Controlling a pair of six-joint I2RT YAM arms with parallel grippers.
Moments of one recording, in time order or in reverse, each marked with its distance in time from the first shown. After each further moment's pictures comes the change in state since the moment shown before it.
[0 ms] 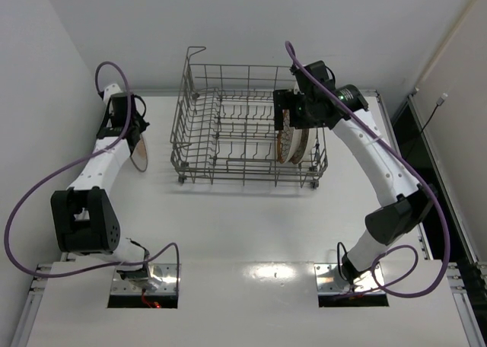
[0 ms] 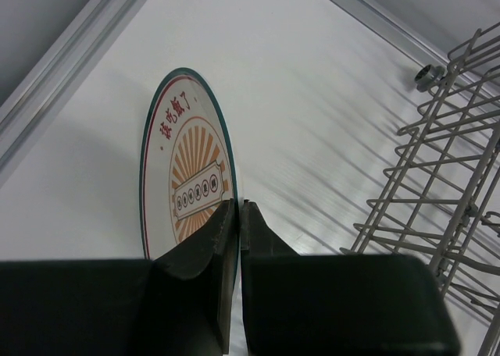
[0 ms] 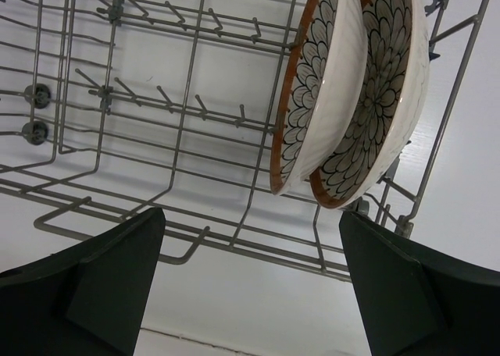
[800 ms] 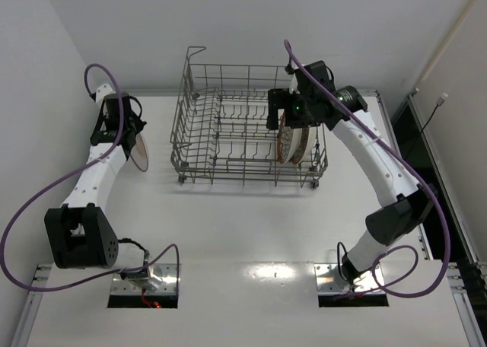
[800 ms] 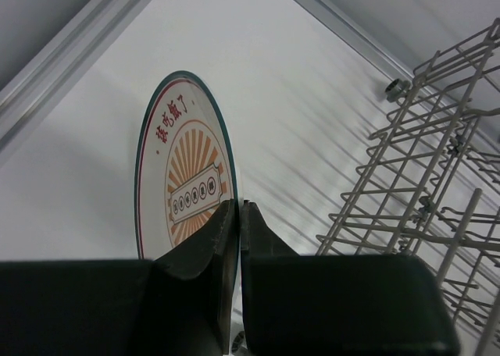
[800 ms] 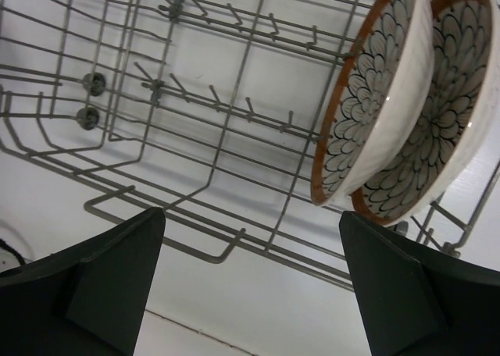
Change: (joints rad) left arm 0.000 -0.111 -0.023 -0.056 0.002 -0.070; right arm 0.000 -0.003 -0.021 0.051 -0.119 -0.008
